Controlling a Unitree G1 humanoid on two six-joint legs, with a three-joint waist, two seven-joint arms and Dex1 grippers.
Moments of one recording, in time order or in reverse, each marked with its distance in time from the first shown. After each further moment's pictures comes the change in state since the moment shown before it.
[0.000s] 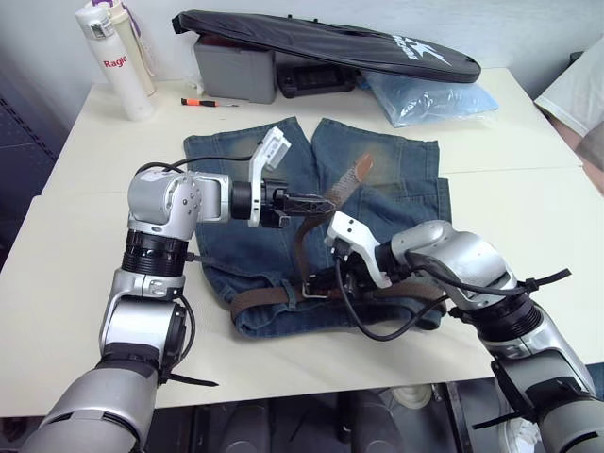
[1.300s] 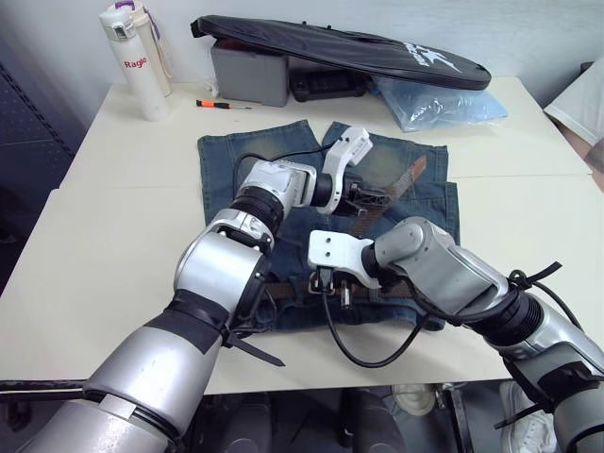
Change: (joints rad) left arm -0.479 -0.384 -0.028 1.095 0.359 -0.755 0.010; right arm -0.083 -0.082 0.270 -0.173 -0.301 -0.058 0.002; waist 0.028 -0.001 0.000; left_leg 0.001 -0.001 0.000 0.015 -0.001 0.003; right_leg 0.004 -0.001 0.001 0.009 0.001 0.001
